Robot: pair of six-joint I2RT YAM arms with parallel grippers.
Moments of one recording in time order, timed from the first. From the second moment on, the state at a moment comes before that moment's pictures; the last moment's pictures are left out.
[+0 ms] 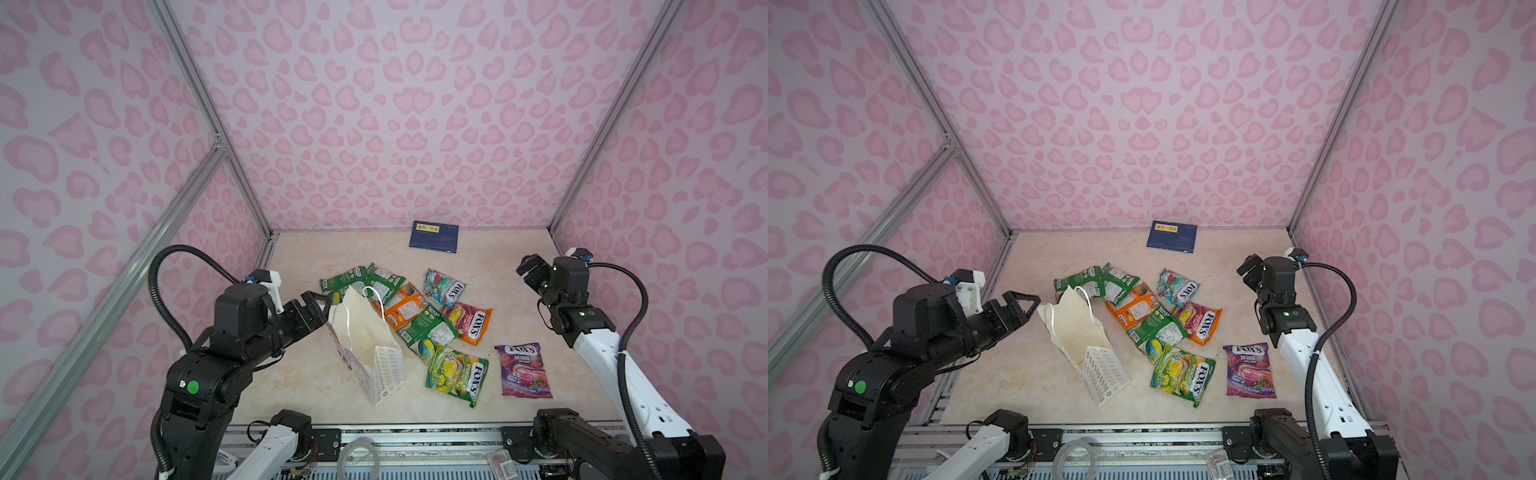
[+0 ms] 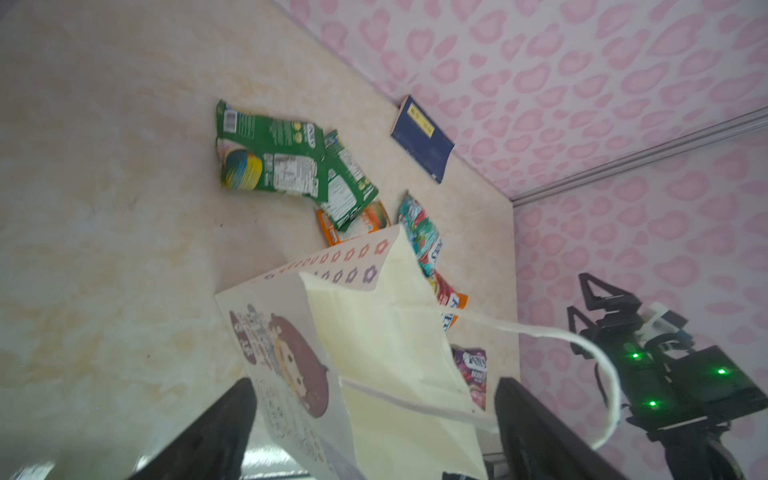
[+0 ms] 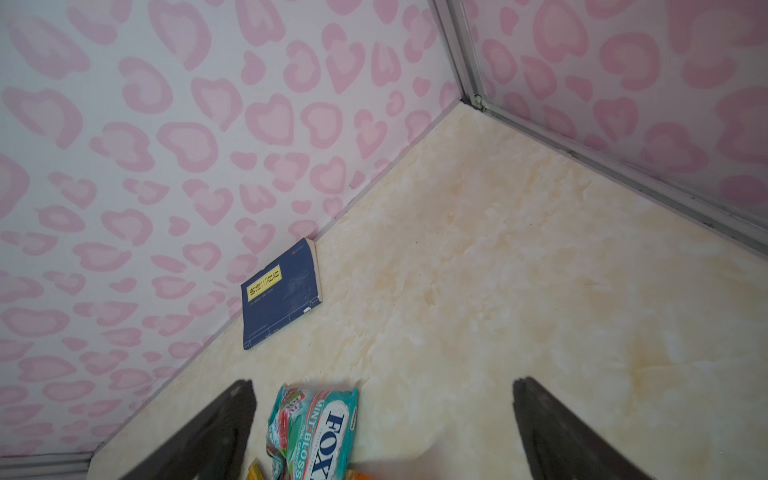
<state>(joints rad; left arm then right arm) -0.30 0.81 1.38 -1.26 0.11 -0.79 0.06 1.08 0.88 -0.29 0.21 0.72</state>
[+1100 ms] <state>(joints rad) -0.39 1.20 1.40 -1.29 -0.21 -0.88 0.16 1.00 0.80 -0.41 0.13 0.65</state>
